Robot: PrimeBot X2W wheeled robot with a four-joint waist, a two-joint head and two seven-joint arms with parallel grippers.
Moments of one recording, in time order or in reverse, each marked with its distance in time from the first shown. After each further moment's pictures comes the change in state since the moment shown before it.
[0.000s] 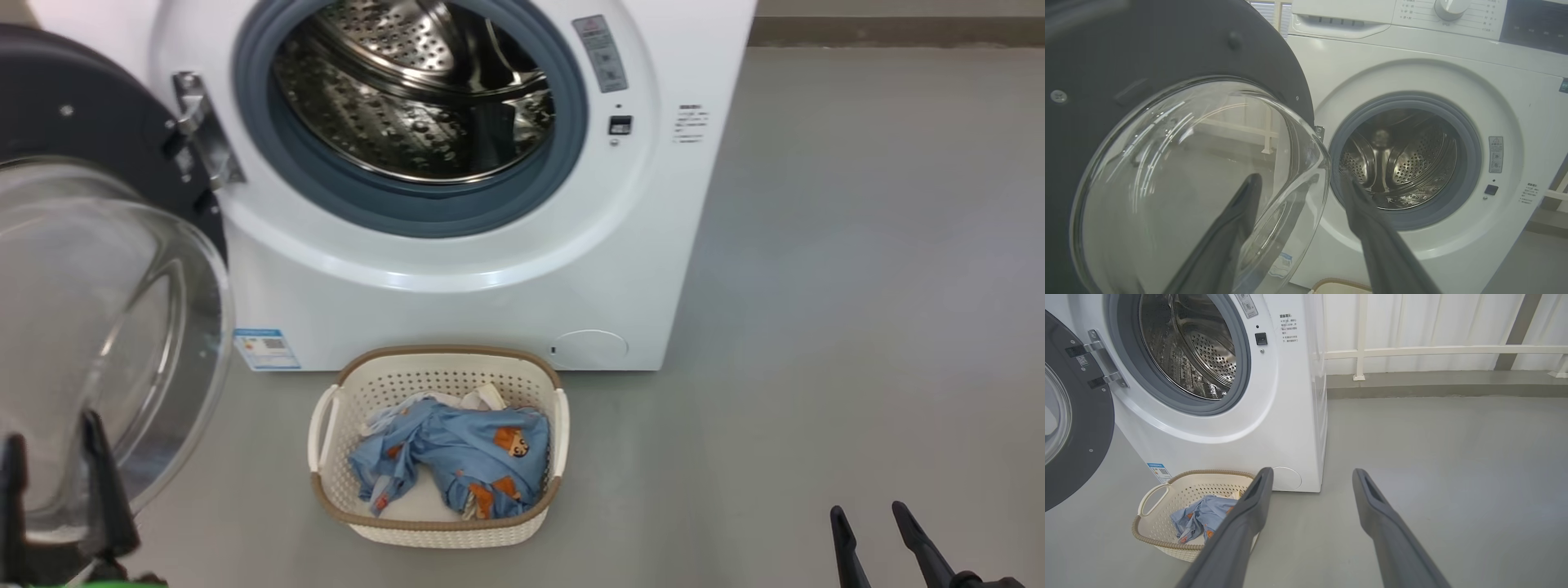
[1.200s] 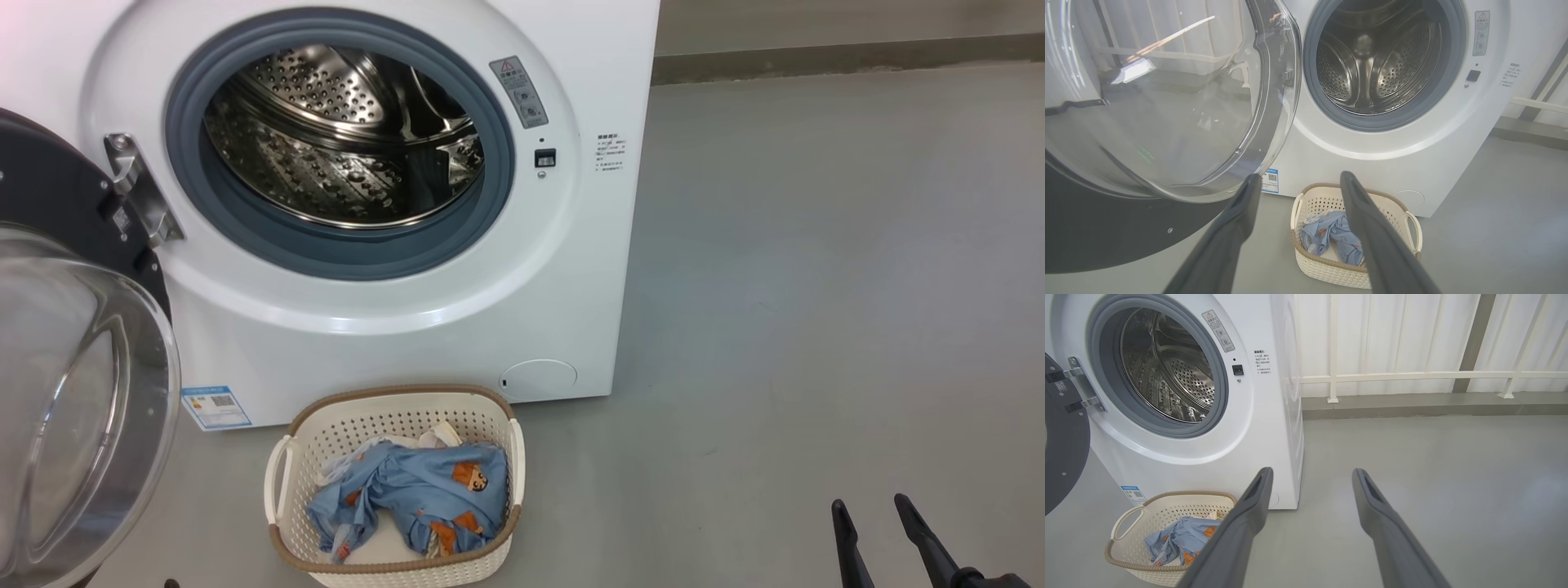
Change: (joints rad) left arm 0.243 -0.020 -0.059 0.145 0.073 -0.002 -0.056; right arm 0.001 0.000 0.000 -0.028 -0.022 0.000 0.000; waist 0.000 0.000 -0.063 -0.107
